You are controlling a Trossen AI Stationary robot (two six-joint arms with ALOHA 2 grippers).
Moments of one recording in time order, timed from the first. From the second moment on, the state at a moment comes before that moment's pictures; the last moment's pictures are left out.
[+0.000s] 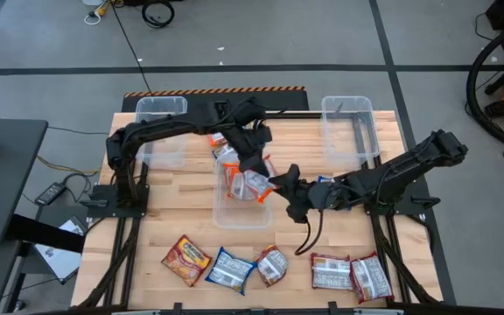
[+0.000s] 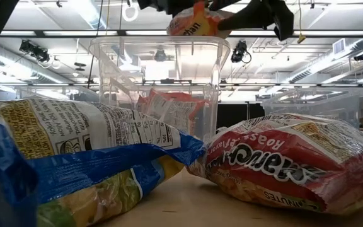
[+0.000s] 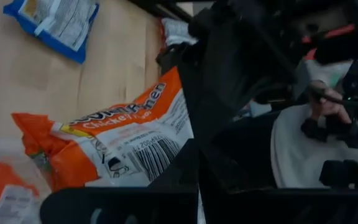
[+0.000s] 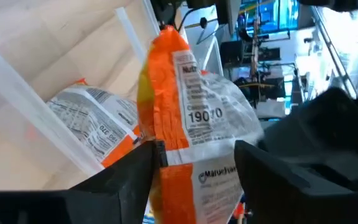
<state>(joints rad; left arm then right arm) 0.26 1.88 1.86 -0.81 0.80 -0.26 0.34 1.34 0.94 -0.05 0.68 -1.12</state>
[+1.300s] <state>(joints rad) 0.07 1.95 1.86 -1.12 0.25 0.20 0.33 1.15 0.94 -0.18 0.64 -0.50</state>
